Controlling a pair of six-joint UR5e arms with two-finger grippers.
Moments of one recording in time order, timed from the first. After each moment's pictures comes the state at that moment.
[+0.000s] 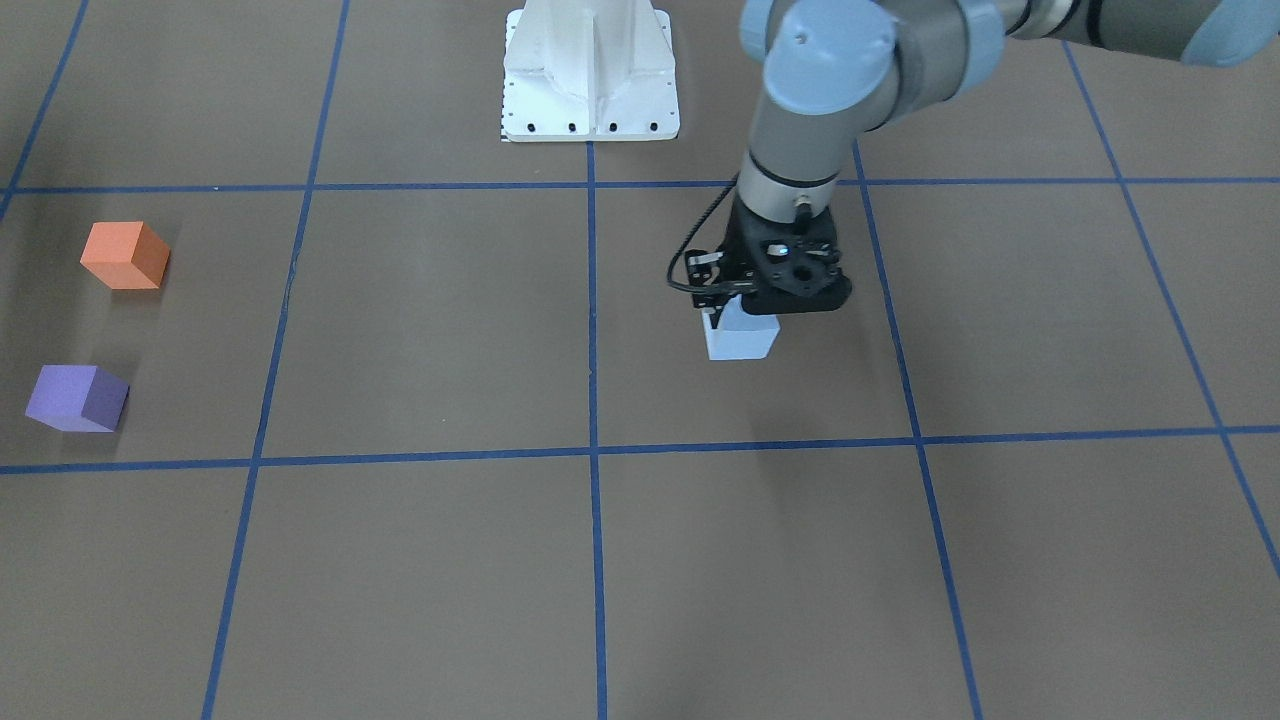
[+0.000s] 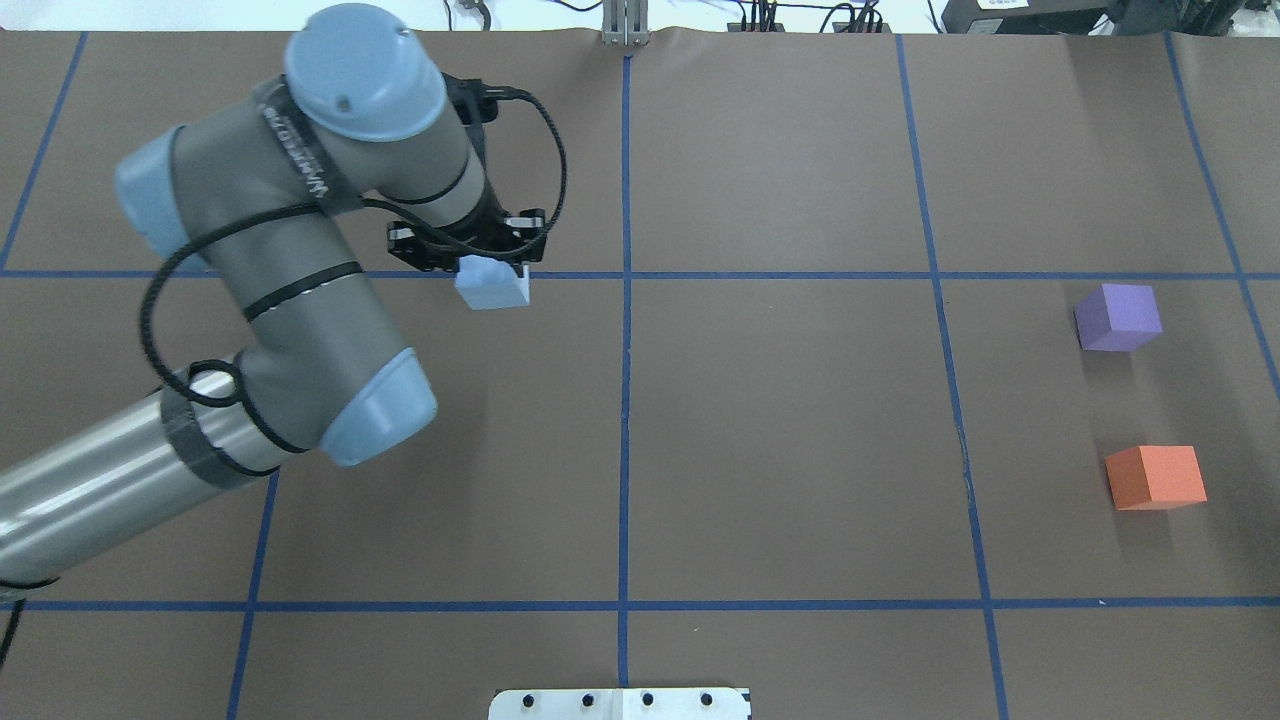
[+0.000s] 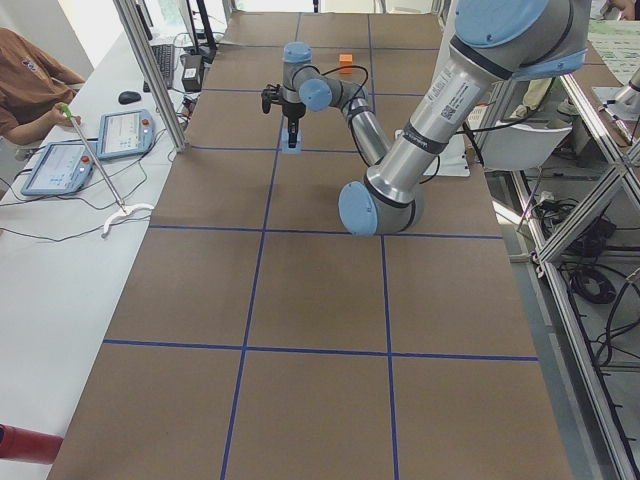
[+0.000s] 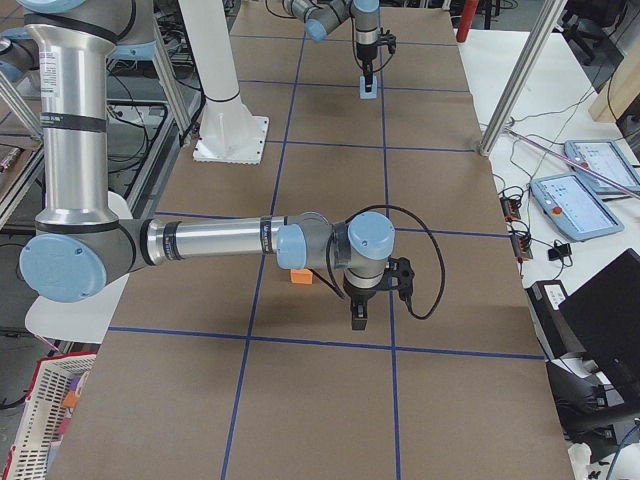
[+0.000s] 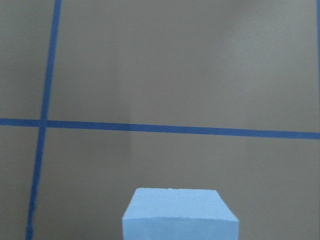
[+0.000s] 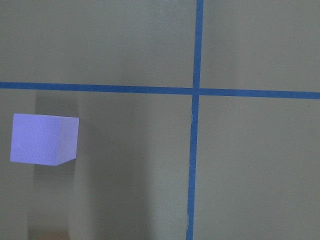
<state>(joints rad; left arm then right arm) -0.68 -2.38 -1.66 -1.45 -1.94 -1.18 1.52 -1.62 1.71 -1.61 2.37 0.05</state>
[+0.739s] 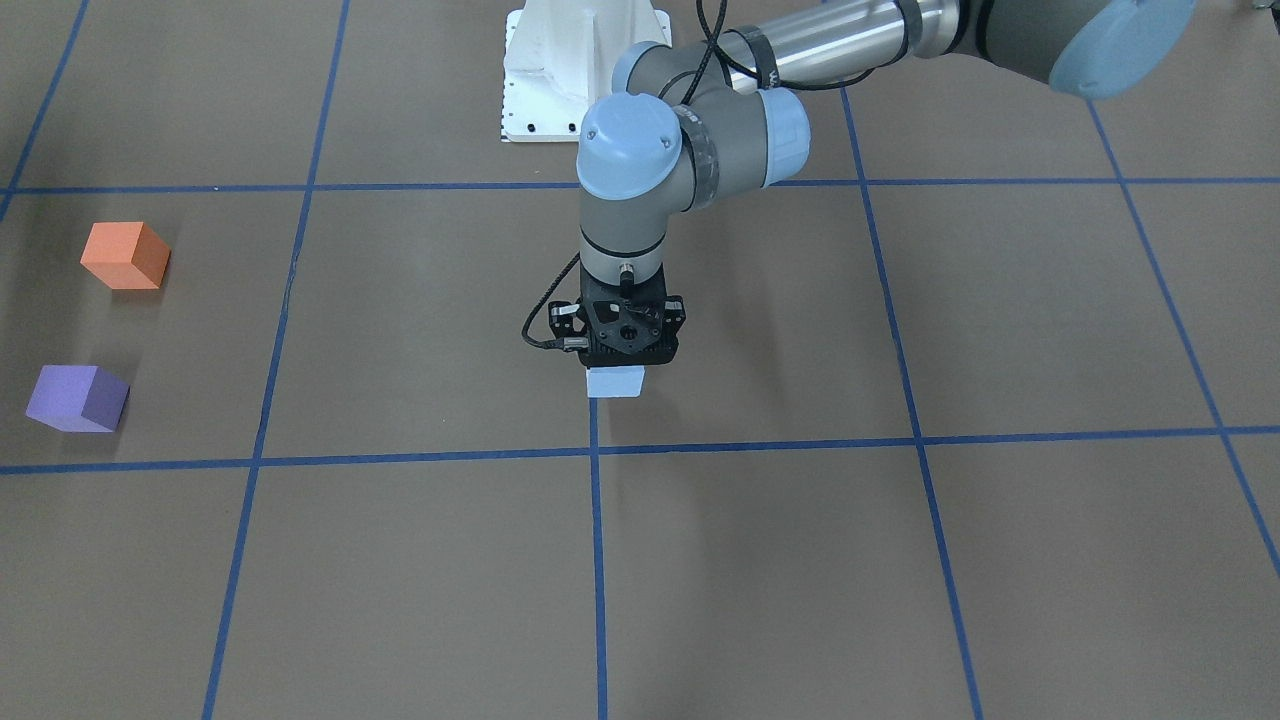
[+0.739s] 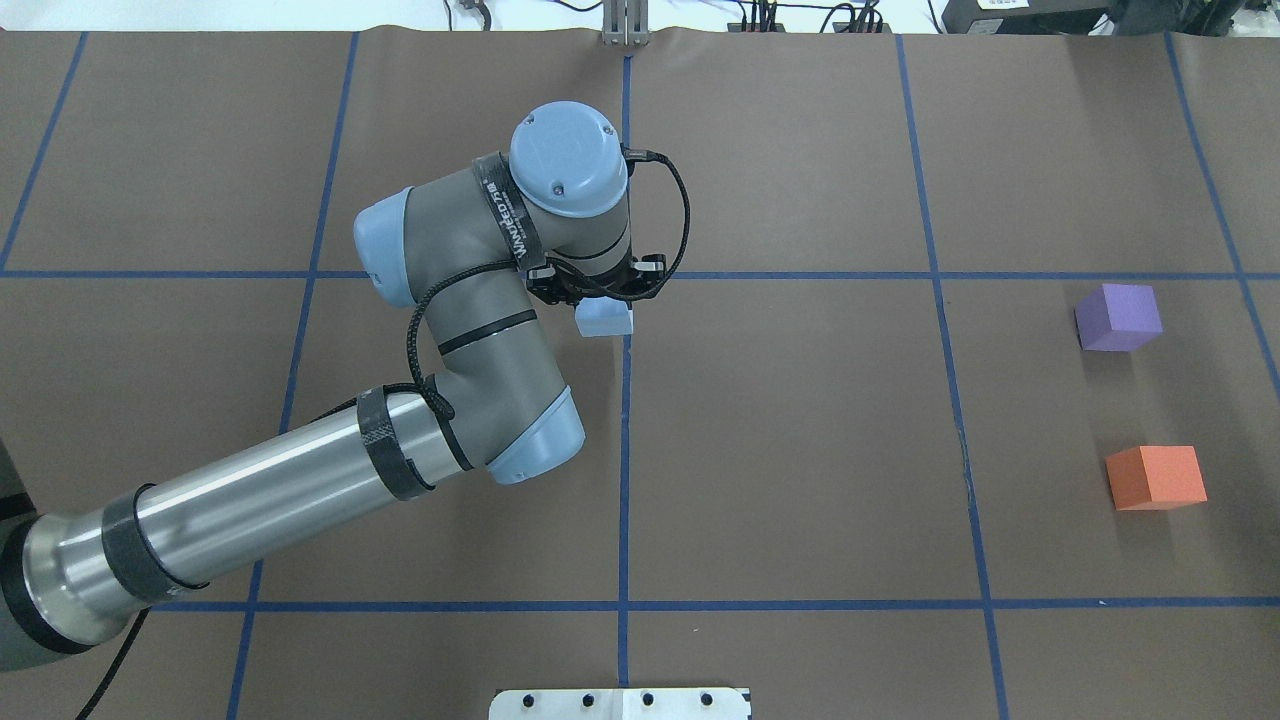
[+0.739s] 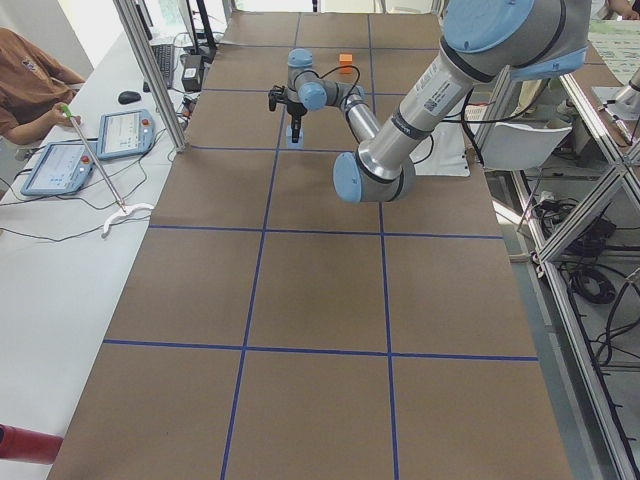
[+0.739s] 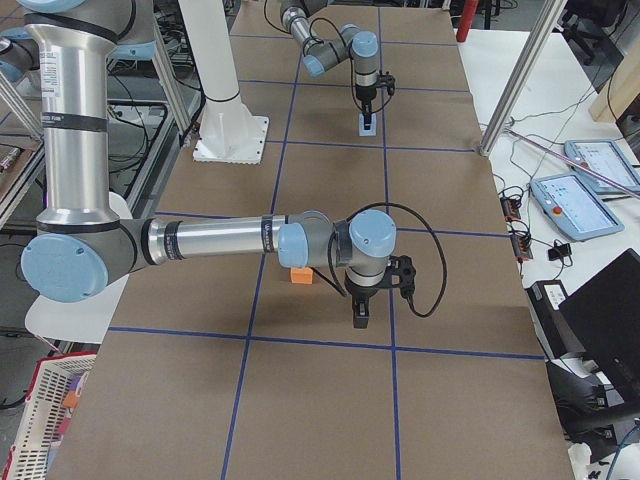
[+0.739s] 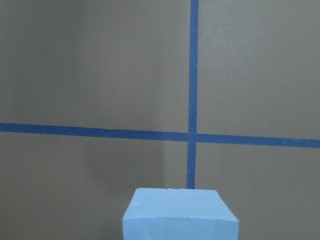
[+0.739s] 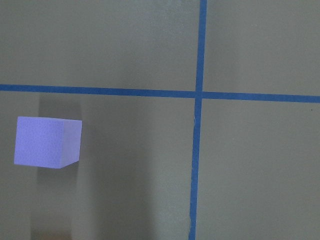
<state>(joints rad) -0.58 -2.51 -1.35 -1.66 -1.87 -1.22 1.52 -1.61 1.72 -1.61 2.37 0.05</state>
